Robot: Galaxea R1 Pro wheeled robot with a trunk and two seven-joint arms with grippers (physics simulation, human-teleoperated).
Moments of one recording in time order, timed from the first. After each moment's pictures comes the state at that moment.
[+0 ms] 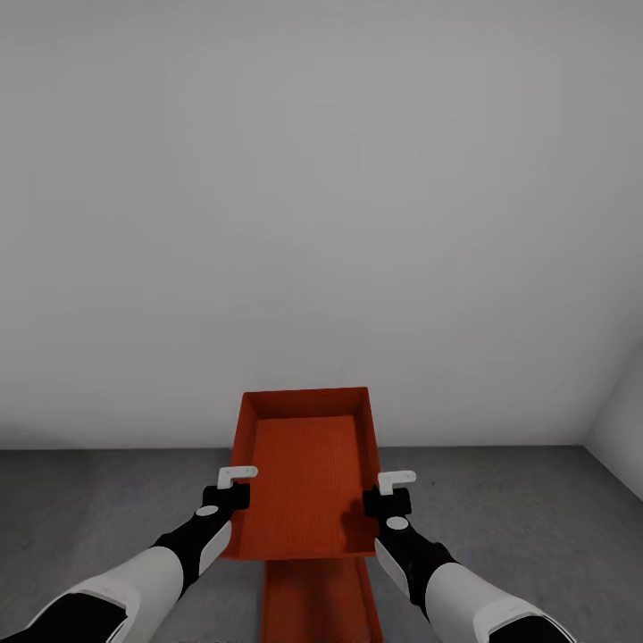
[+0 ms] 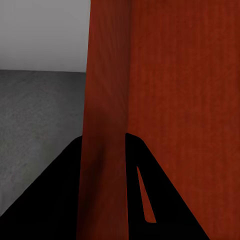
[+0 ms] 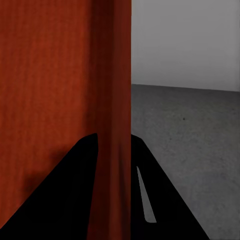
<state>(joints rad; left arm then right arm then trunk) -0.76 -0.05 -0.24 -0.17 0.24 -0.11 0.17 -0.71 0.17 0.22 -0.22 -0.04 -0.13 -0.31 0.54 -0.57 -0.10</state>
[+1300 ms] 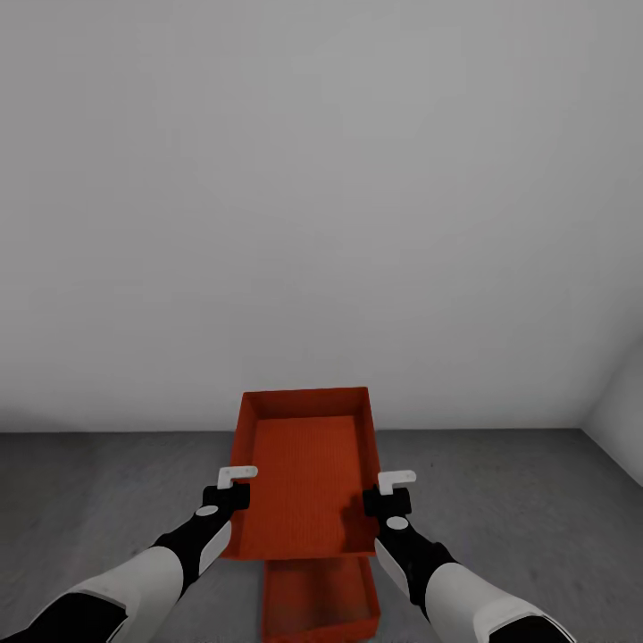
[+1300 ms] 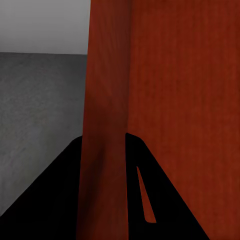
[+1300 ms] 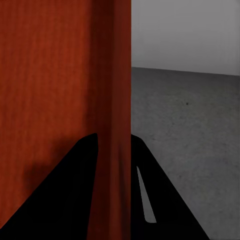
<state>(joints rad) -0.76 -0.05 -0.24 -0.17 0.24 -0.11 0.17 -0.71 0.17 0.22 -0.22 -0.04 -0.13 -0.31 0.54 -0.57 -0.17</state>
